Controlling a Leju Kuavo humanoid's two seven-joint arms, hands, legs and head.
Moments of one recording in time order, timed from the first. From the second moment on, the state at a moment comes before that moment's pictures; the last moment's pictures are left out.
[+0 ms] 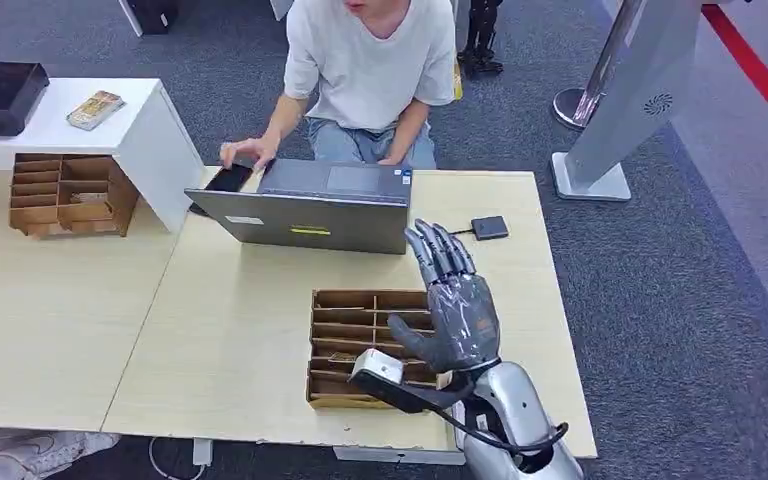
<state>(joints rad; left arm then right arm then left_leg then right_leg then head) -0.12 0.01 -1.35 -0.45 -0.97 0.21 -0.05 -0.18 0.06 0.52 -1.55 1.17 -0.26 -0.03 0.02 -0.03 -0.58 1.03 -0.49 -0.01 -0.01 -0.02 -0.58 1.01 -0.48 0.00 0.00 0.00</state>
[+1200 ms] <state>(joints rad) -0.11 0.08 -1.44 -0.59 -0.65 0.05 0.07 -0.27 0.00 0.60 -1.33 1.30 -0.23 0.05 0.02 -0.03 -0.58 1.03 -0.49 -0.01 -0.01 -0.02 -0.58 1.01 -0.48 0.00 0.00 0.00</state>
